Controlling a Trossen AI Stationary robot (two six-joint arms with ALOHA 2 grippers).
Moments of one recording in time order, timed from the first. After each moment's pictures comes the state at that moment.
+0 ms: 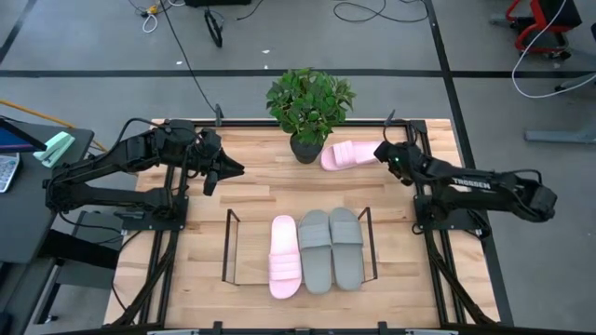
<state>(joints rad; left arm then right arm) 0.27 0.86 1.02 -0.59 0.25 -0.28 -0.66 0.95 0.25 -0.16 0.35 1.45</state>
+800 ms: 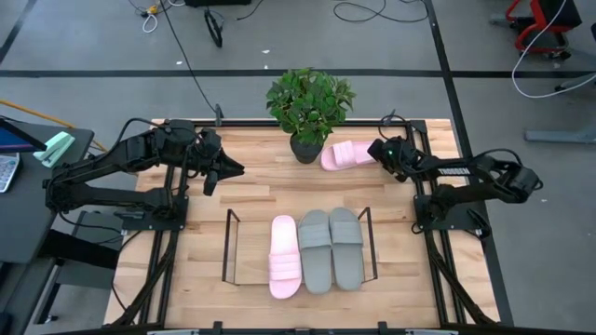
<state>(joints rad) 0.27 0.86 1.02 -0.59 0.25 -0.28 -0.77 1.25 0.26 0.13 0.24 1.35</state>
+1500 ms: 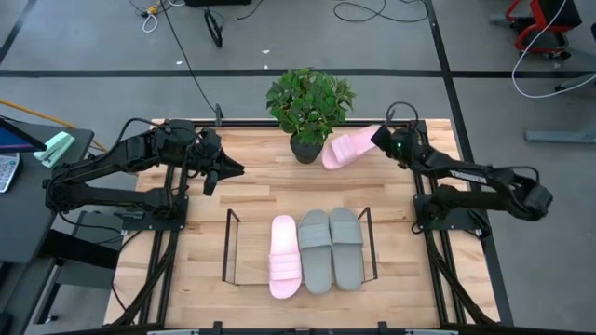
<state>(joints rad) 0.27 0.86 1.02 -0.60 0.25 -0.28 -0.77 1.04 0.34 0.04 0.31 1.26</state>
